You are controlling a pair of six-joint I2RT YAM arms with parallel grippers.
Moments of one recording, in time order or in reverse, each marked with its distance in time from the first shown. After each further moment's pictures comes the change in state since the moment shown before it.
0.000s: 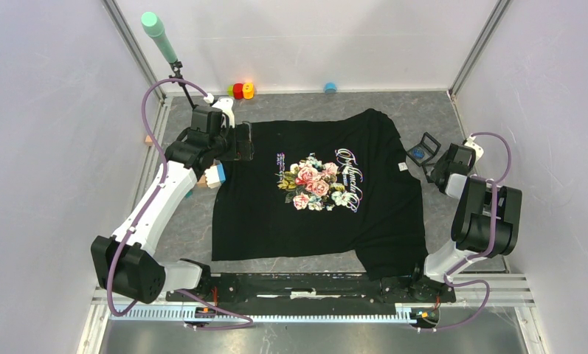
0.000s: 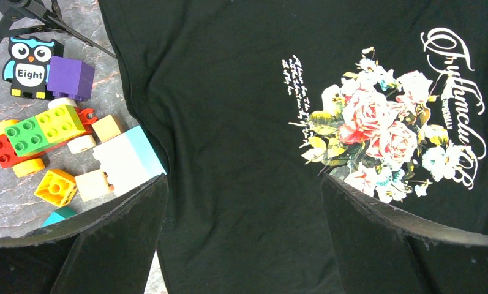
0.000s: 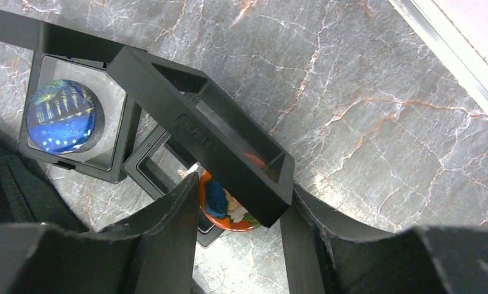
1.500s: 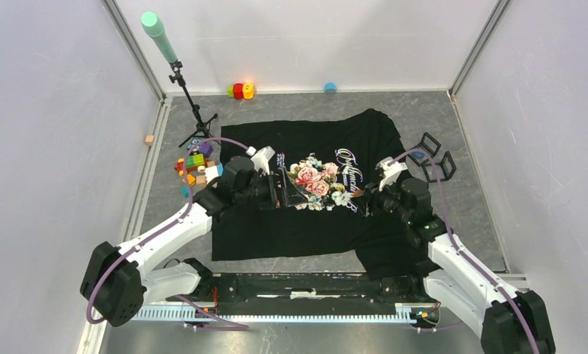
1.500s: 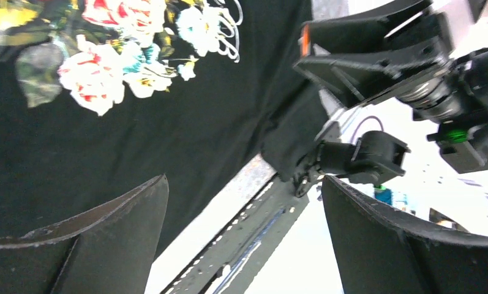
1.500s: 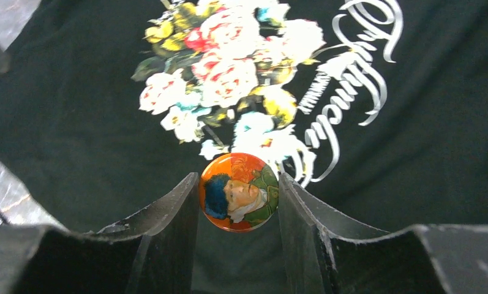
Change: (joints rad) left arm -0.324 -0.172 -0.488 0.436 0.426 -0.561; right arm 0.636 -0.795 -0.382 -0.069 -0.543 -0.227
